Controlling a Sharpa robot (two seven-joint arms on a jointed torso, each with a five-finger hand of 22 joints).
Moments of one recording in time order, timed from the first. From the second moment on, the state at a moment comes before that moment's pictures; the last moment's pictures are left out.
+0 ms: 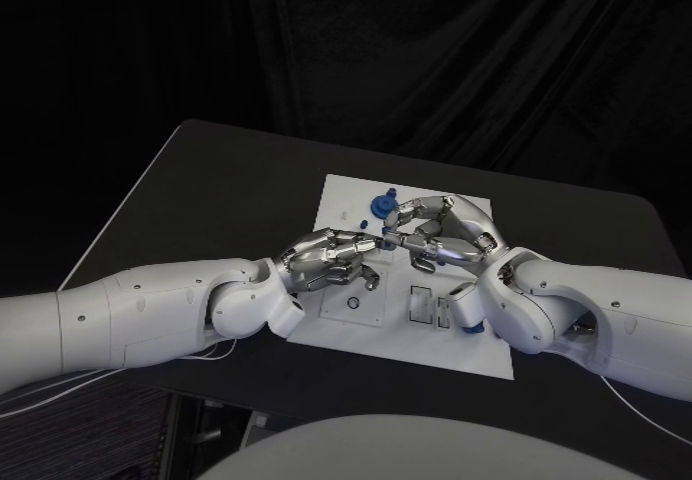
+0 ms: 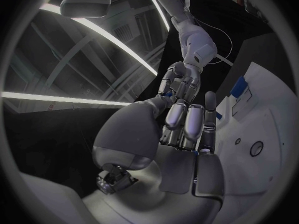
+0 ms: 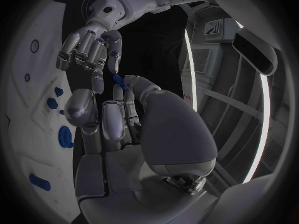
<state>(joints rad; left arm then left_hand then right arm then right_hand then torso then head) 1.08 -0.81 -0.21 1.51 -0.05 0.33 0.51 1.30 0.07 0.39 0.11 0.27 0.66 0.18 0.20 0.07 1.10 0.13 1.42 1.21 1.14 0.11 1.55 1.20 0.16 0.48 0.22 0.98 1.05 1.18 -0.79 -0.23 1.68 -0.24 -0.33 0.55 1.44 -0.08 0.37 -0.01 0.44 0.95 0.13 0.37 0.70 0.91 0.07 0.66 0.29 1.42 -0.02 1.28 1.21 0.12 1.38 0.08 1.04 1.31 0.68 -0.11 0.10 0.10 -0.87</state>
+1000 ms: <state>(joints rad) 1.08 -0.80 -0.21 1.51 -0.05 0.36 0.52 1.32 0.06 0.38 0.04 0.24 0.72 0.19 0.24 0.10 1.28 0.12 1.47 1.31 1.31 0.09 1.56 1.31 0.16 0.49 0.21 1.02 1.06 1.18 -0.79 -0.23 1.66 -0.22 -0.23 0.54 1.45 -0.07 0.37 -0.02 0.44 0.94 0.13 0.37 0.71 0.91 0.07 0.66 0.29 1.42 -0.02 1.28 1.21 0.12 1.38 0.09 1.04 1.31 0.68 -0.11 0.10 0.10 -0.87</state>
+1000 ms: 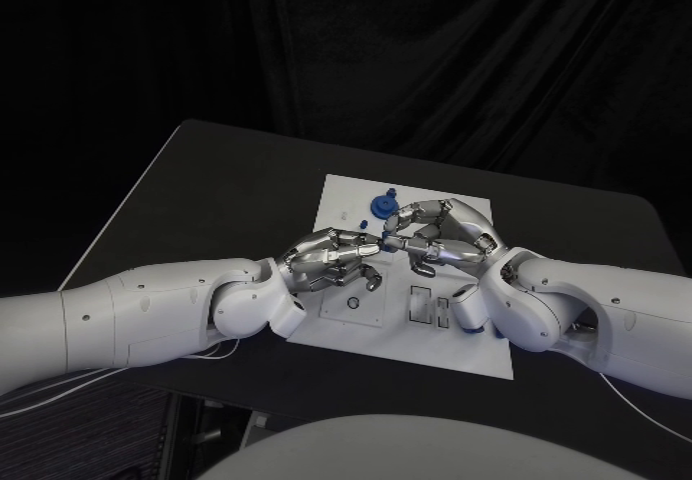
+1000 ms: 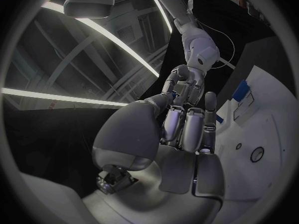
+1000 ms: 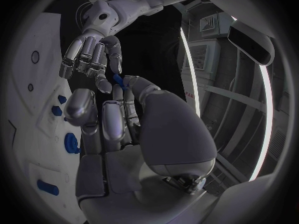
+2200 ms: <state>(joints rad) 1.08 -0.80 -0.21 1.50 -0.05 0.36 0.49 1.36 0.06 0.35 -0.06 0.23 0.76 0.19 0.34 0.21 1.32 0.12 1.47 1.31 1.35 0.09 1.56 1.31 0.16 0.50 0.21 1.04 1.06 1.18 -0.79 -0.23 1.65 -0.28 -0.23 0.52 1.45 -0.06 0.36 -0.02 0.44 0.94 0.13 0.37 0.71 0.91 0.07 0.66 0.29 1.42 -0.02 1.28 1.21 0.12 1.38 0.09 1.04 1.31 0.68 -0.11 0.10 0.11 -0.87</state>
